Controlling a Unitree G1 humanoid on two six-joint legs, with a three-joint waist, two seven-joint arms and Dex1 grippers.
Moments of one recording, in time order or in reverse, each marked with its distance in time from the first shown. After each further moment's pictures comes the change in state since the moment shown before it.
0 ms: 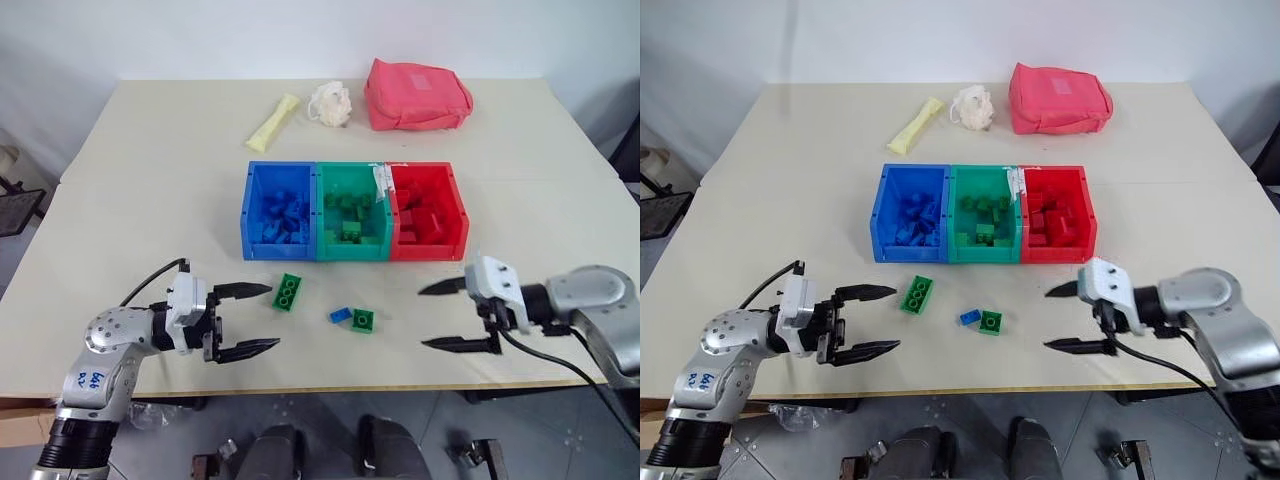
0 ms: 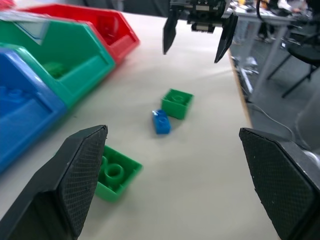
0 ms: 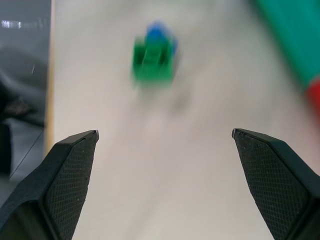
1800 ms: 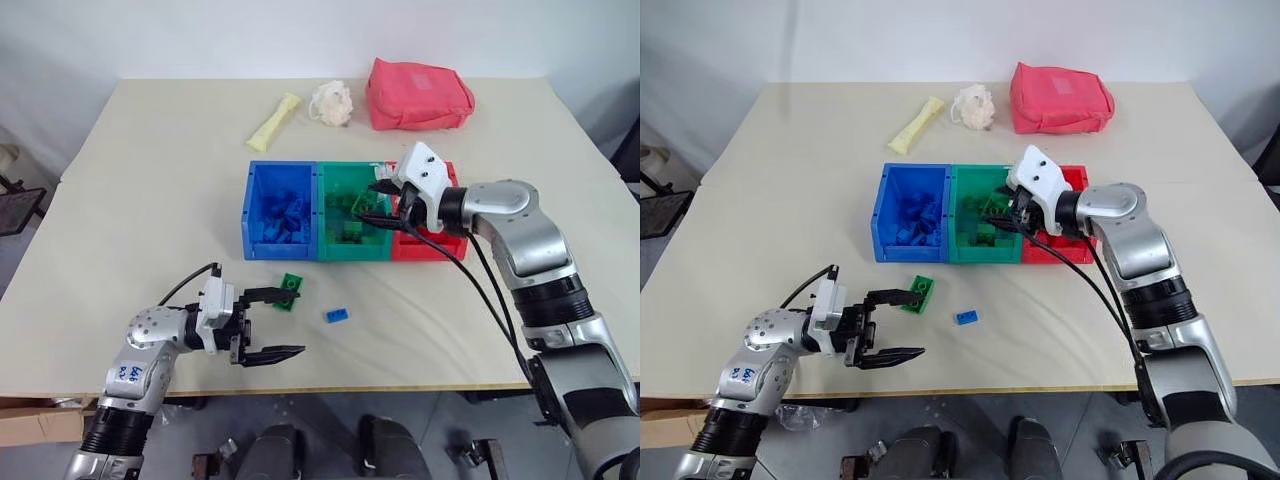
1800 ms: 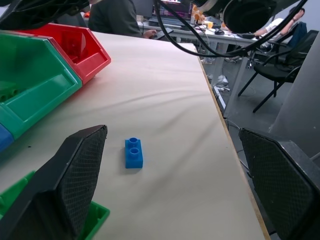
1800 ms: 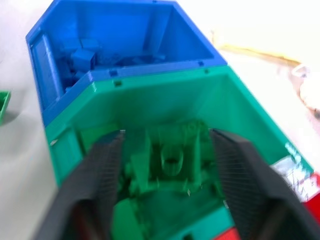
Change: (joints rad) left arm -0.073 -0.126 -0.102 0.066 0.023 -0.053 -0.026; right arm -0.695 0.438 0.227 0.443 -0.216 -0.005 -0.376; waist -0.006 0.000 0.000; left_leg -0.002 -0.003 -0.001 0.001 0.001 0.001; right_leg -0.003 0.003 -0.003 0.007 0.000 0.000
